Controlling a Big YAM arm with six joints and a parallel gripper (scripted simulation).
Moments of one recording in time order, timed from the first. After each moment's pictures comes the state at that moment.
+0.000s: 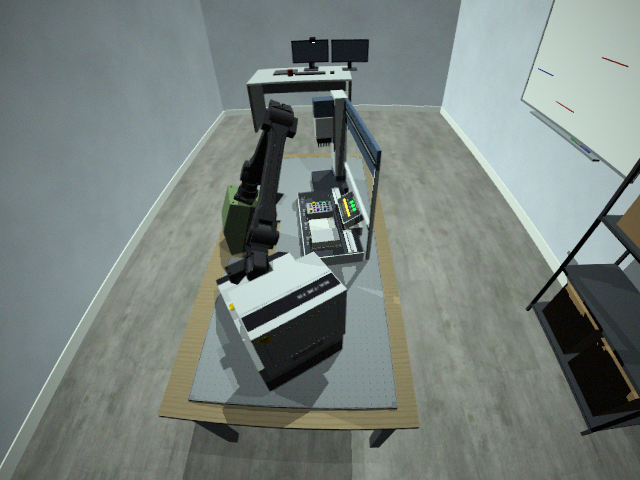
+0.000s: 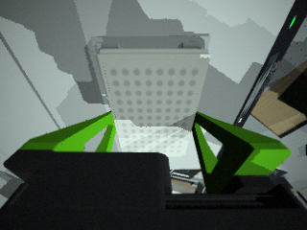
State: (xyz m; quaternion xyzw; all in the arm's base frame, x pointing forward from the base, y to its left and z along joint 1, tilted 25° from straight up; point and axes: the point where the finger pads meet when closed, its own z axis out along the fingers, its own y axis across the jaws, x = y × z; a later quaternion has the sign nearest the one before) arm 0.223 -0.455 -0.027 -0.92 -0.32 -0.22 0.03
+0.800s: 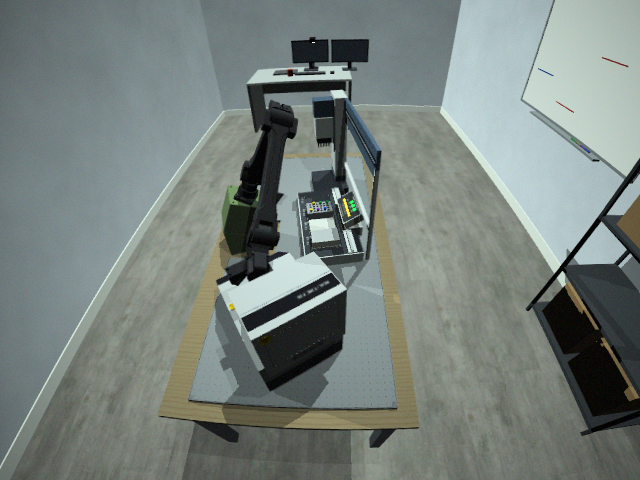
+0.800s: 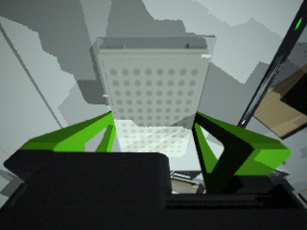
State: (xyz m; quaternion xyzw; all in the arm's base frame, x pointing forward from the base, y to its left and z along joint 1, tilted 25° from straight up) arm 0.225 -0.459 -0.028 -0.92 -0.32 -0.22 0.02
